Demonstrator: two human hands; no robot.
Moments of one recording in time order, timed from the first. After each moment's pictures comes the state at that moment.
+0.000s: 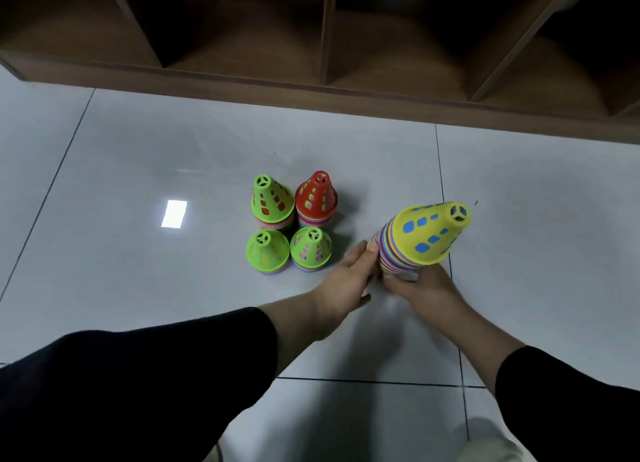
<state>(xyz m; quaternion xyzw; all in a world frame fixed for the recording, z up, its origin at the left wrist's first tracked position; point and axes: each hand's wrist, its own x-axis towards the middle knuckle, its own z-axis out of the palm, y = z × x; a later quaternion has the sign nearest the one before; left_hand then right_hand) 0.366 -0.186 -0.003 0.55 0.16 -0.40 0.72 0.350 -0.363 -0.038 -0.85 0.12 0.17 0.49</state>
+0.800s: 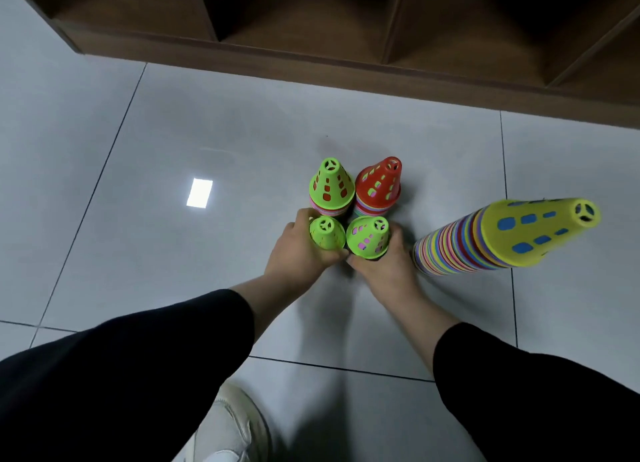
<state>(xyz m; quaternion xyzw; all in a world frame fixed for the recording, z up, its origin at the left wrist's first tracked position) 0.394 -0.045 -0.059 0.88 0.11 -0.18 0.43 0.381 -0.215 -0.099 -0.85 0.19 0.08 0.48</state>
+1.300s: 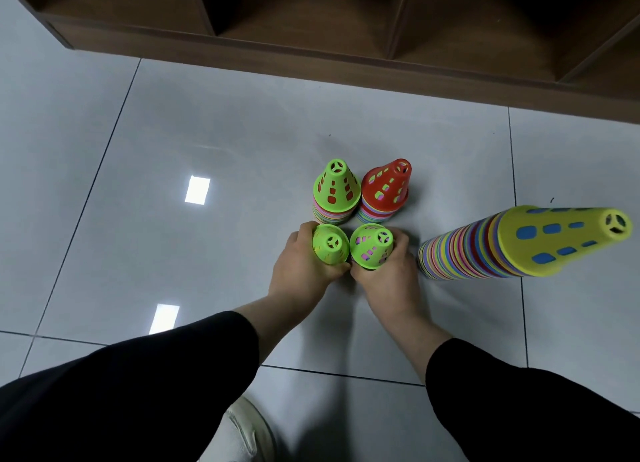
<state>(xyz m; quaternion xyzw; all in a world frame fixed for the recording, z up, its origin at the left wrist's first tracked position) 0.380 -0.046 -0.070 0.89 0.11 -0.15 0.42 0.371 -0.199 -0.095 -0.91 0.17 -0.02 0.39</state>
